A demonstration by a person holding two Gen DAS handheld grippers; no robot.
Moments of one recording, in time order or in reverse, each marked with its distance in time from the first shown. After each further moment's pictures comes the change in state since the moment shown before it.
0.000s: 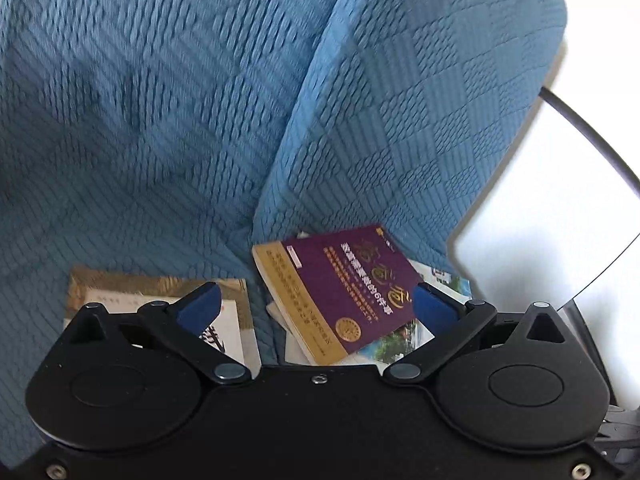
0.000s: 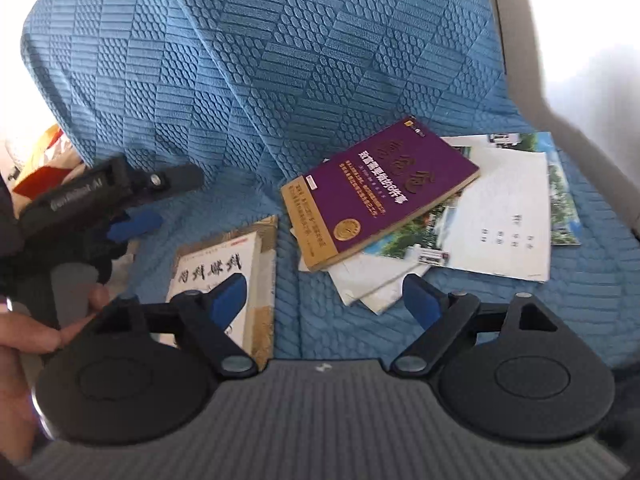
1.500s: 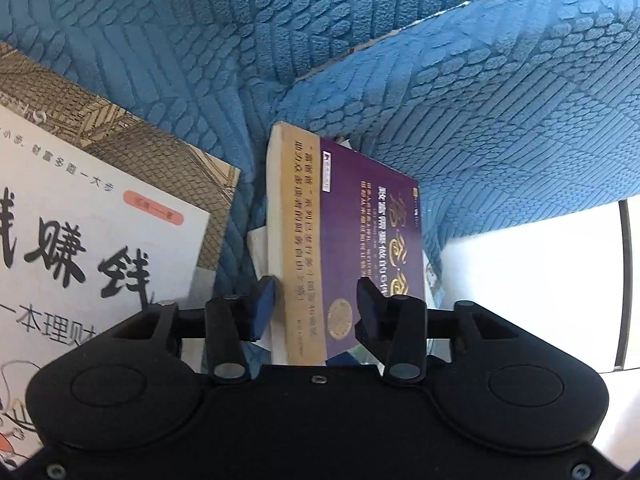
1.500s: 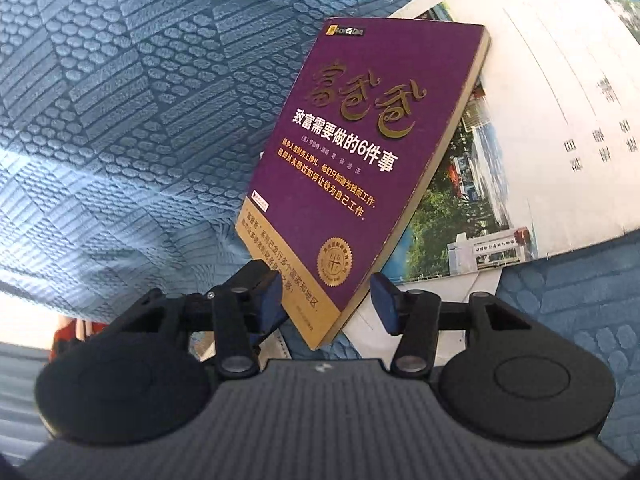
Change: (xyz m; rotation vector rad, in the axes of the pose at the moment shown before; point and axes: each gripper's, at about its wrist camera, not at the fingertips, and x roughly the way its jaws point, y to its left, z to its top) left arm 0.136 0.083 -0.026 -0.571 0.348 -0.212; right arm 0.136 -0.063 0.024 0.609 0.167 0.132
